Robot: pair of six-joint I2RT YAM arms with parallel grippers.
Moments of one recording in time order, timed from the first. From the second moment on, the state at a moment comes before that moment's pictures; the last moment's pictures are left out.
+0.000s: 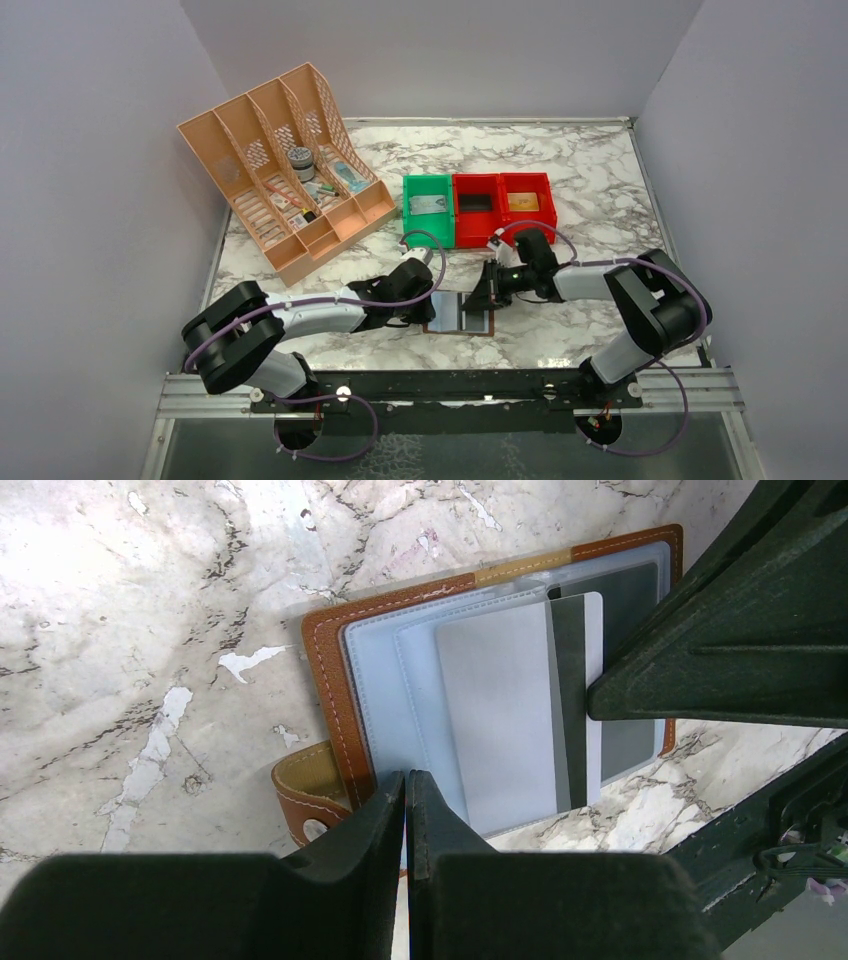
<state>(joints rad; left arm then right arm) -0.96 1.41 0.58 -0.04 -0.06 -0.81 0.47 1.60 0.50 0.23 -0.81 0.69</state>
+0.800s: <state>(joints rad) -0.96 1.33 0.58 -0.09 -0.06 -0.80 0.51 1.55 0.41 0.36 -0.75 0.88</state>
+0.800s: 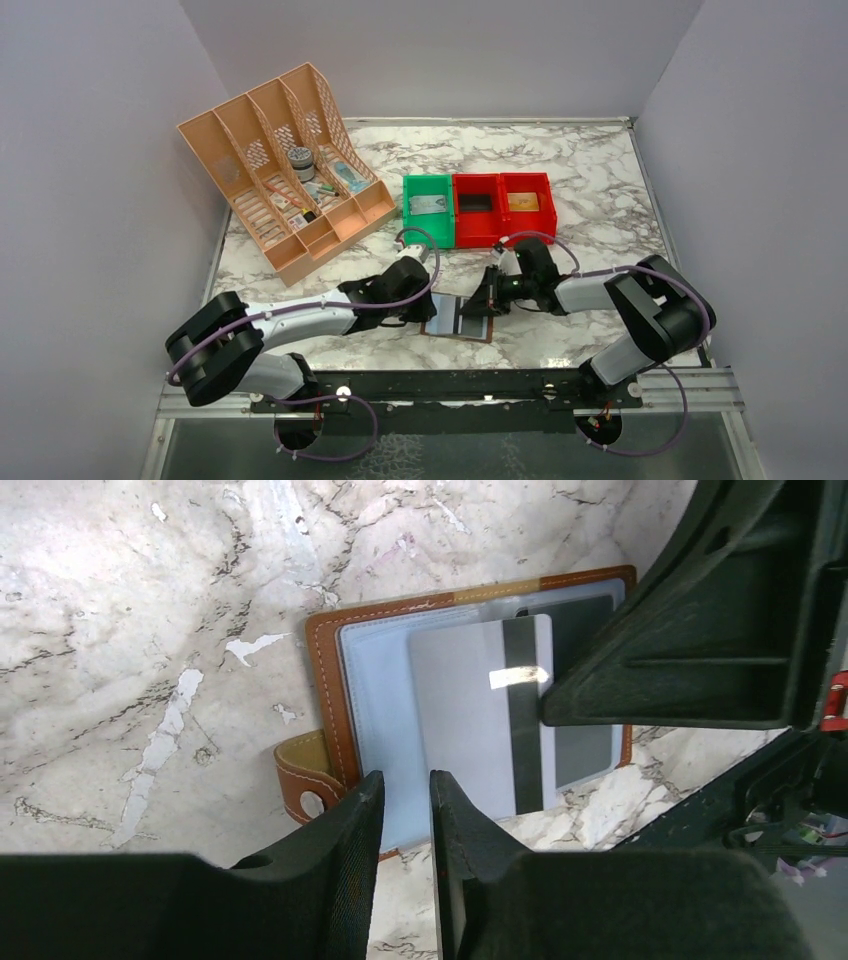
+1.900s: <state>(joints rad) -0.97 1.45 0.66 -0.15 -0.08 -0.79 0.53 1.54 0.41 0.41 -0.69 0.93</state>
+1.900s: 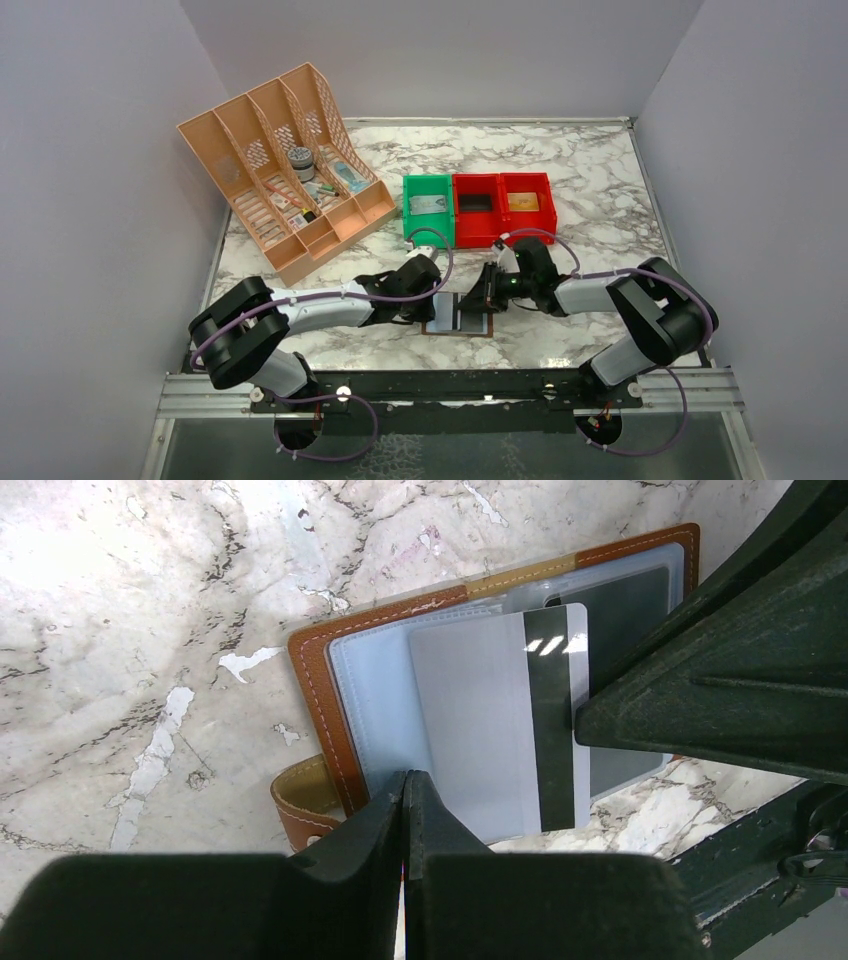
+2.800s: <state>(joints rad) -0.97 1.45 0.66 -0.15 -0.08 -0.78 0.56 1.49 0.44 0.28 -0.63 0.85</state>
